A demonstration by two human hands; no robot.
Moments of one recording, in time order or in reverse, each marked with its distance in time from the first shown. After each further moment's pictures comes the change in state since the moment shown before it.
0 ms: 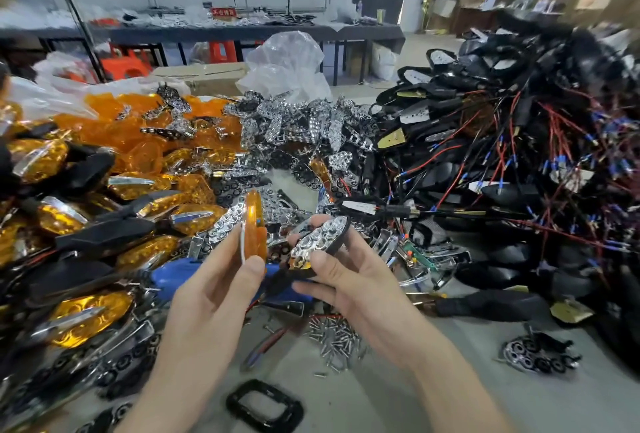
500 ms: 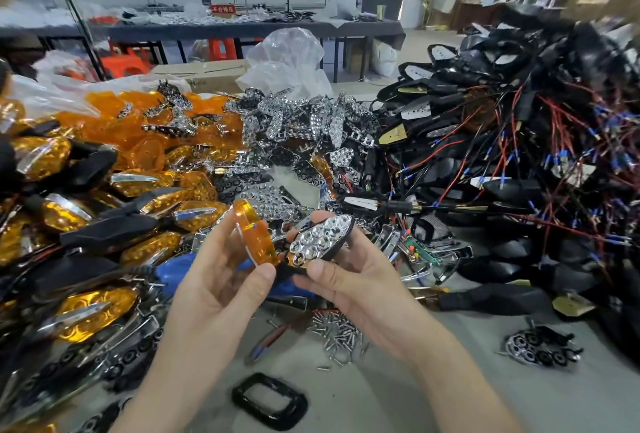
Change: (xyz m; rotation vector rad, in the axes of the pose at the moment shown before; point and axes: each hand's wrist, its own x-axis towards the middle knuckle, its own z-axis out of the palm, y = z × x) left_hand 0.005 -0.007 -0.003 -0.054 -0.091 0.017; right_hand -0.002 -0.002 -0.005 -0.047 -0.046 0.002
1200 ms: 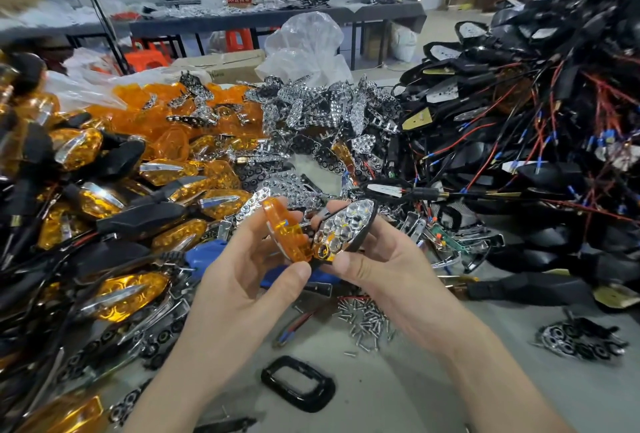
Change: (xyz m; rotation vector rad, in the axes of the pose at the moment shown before) left_hand -0.005 0.009 -0.012 0.089 -0.152 0.073; right_hand -0.007 -0.005 0.011 -0.142 0.011 -0.067
